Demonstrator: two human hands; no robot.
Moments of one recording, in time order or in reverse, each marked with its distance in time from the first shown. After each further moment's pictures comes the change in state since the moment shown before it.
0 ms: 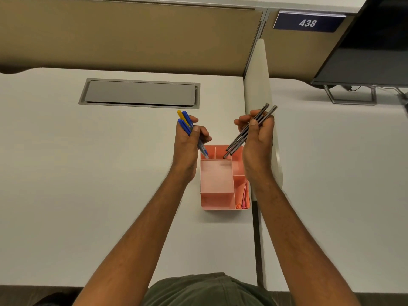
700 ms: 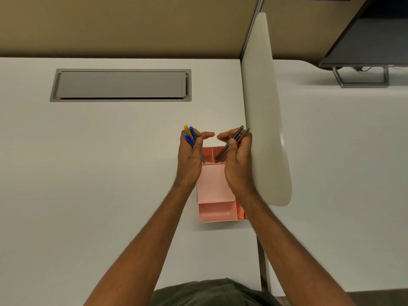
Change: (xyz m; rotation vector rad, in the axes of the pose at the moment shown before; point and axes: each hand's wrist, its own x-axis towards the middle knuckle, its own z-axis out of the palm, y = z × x) left_hand 0.024 -0.068 0.007 0.231 -0.053 0.017; right_hand -0.002 0.085 0.014 -0.208 -0.109 0.035
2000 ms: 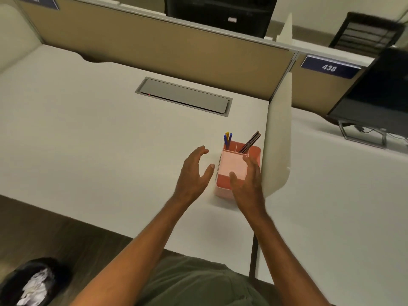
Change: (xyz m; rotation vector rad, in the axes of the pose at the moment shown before) left_hand -0.177 0.000 -0.076 0.501 0.180 0.214; right_hand -0.151 -0.022 -0.052 -0.497 -0.220 -0.185
